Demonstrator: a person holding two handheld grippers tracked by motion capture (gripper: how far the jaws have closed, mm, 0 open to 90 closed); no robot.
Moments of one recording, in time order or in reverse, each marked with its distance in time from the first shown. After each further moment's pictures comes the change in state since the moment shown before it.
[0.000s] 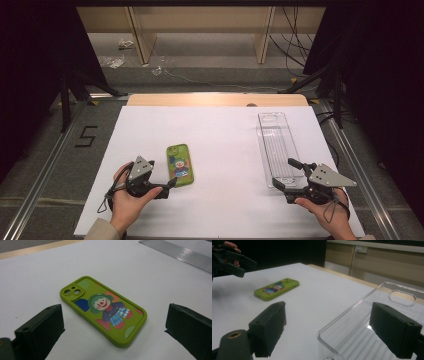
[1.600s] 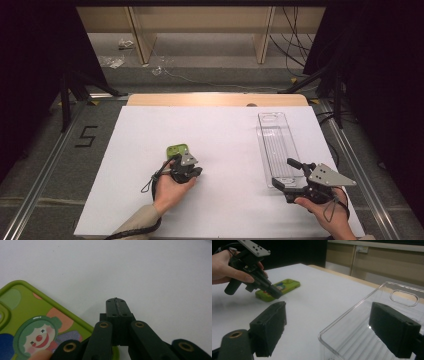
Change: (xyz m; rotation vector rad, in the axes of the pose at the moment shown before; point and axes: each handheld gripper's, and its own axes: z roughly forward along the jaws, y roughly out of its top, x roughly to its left) left arm -0.050 0.024 0.095 0.251 -0.085 0.113; right arm 0.000 0.000 0.001 -0.004 0.007 0.008
